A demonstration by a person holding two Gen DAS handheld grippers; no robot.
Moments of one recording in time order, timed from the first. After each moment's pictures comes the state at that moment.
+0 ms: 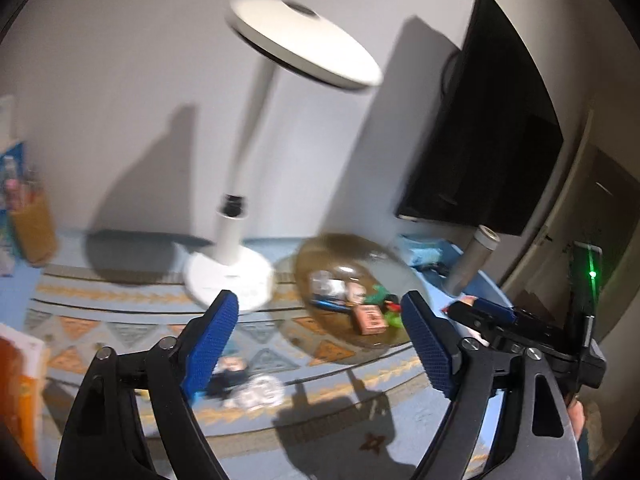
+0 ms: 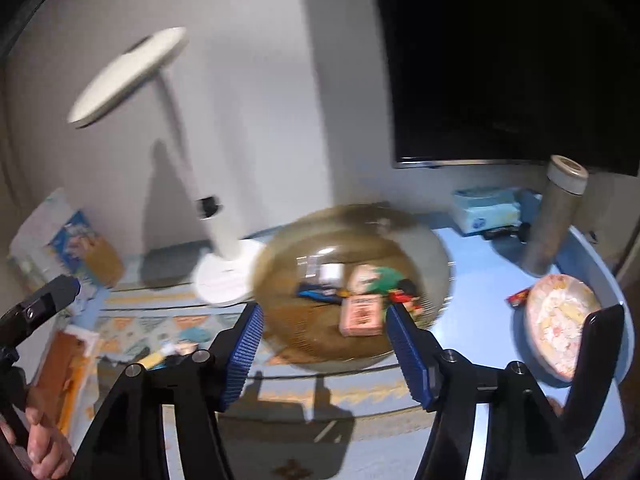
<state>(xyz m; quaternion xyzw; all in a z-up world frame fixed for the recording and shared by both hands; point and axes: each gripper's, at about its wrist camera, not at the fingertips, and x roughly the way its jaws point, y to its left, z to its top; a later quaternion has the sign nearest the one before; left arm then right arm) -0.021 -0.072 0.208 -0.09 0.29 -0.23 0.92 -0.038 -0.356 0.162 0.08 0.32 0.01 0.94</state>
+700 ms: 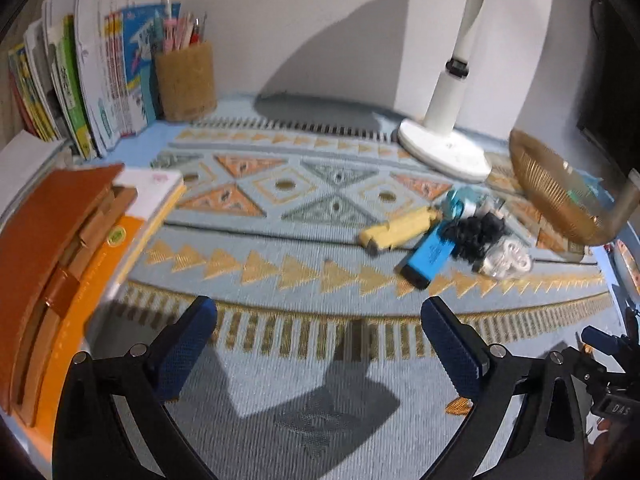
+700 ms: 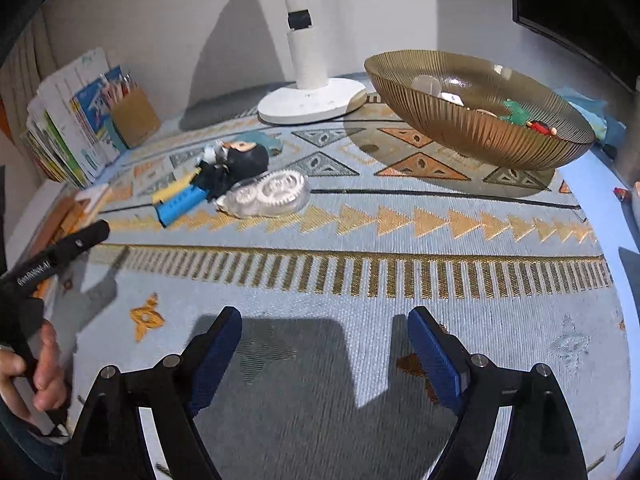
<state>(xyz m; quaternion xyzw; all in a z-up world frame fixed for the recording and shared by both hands) -0.030 0.043 0.029 -0.05 0.41 -0.01 0.91 -0.059 -0.243 -0.018 0.03 0.44 0.09 0.89</state>
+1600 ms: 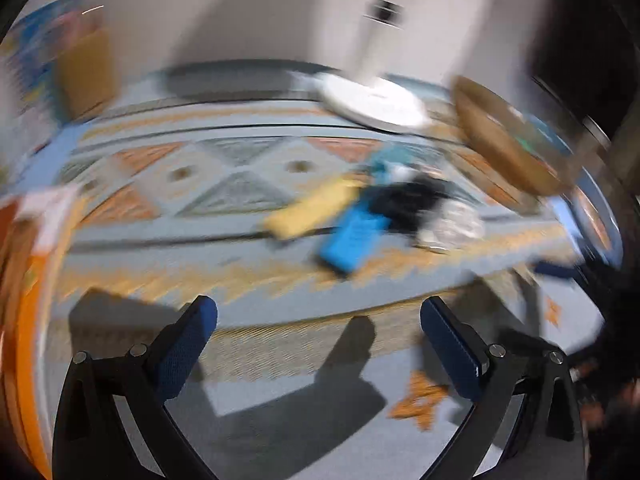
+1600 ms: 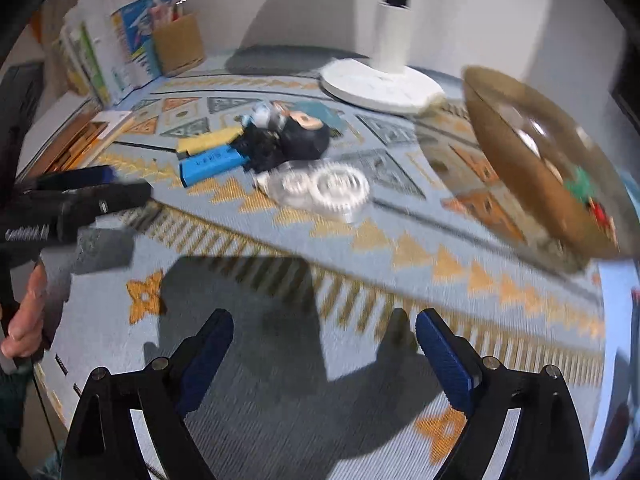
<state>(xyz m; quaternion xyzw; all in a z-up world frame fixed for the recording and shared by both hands) 0.009 -0.001 0.027 -0.02 0.47 -0.17 0.87 -0.019 -0.200 -0.012 -0.11 0.47 0.17 0.86</state>
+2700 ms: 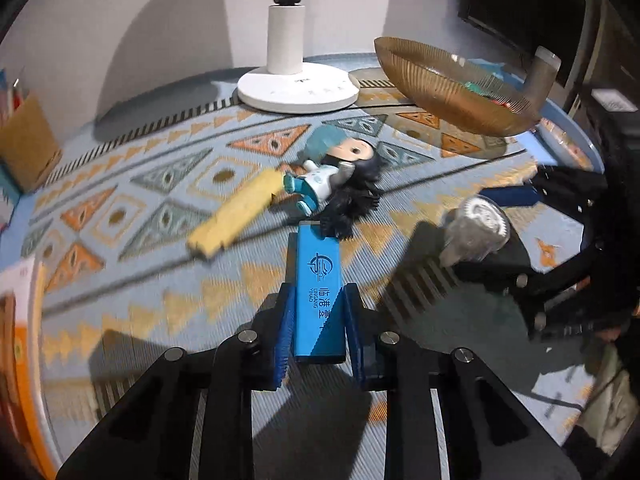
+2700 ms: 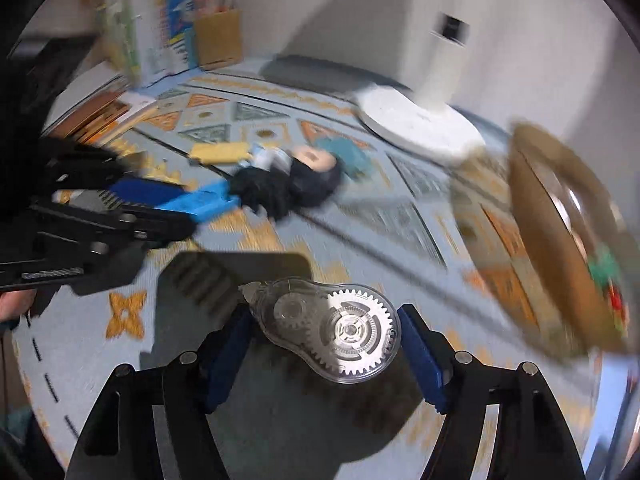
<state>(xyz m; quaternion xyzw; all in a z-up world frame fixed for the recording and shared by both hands) -0.007 -0.023 0.016 0.06 0.46 -0.23 0.86 -0.005 -0.200 -0.017 -0.15 0.44 0.19 0.87</state>
